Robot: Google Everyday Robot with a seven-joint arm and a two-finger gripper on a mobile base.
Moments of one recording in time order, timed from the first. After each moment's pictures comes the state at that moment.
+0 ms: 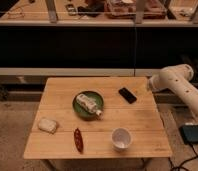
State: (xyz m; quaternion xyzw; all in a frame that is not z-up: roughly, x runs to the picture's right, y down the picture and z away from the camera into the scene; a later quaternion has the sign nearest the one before) arm 0.291 -0.023 0.837 0.03 -0.10 -0.83 0.55
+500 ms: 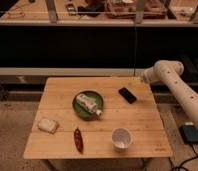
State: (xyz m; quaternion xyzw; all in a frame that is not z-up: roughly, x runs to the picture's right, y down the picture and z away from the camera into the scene) arm 0.262 -0.057 0.896 0.08 -0.13 -0.83 0.53
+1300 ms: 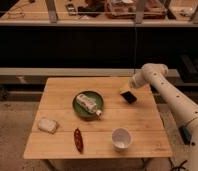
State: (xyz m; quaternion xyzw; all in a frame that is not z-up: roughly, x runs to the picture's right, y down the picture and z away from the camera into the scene) arm 0.206 -0.015 0.923 0.08 -0.18 -0.85 0.48
